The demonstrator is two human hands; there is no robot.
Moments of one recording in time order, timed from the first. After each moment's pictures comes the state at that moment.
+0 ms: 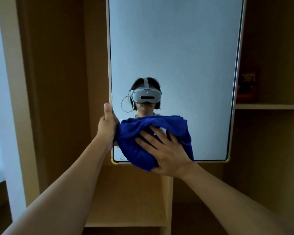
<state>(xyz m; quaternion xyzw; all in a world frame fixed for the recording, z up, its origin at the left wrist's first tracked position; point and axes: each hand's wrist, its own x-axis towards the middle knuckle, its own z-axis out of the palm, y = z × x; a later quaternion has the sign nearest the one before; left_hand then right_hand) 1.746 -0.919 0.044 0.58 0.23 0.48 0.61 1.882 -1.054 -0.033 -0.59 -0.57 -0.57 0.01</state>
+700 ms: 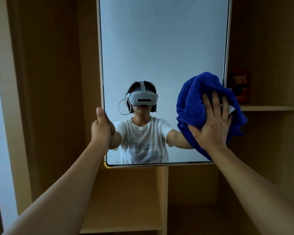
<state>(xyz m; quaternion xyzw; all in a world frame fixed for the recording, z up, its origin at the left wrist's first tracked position) 1.753 -0.929 0.046 0.57 0.26 0.55 0.55 1.943 -1.131 0.027 -0.71 -0.29 -0.56 0.33</state>
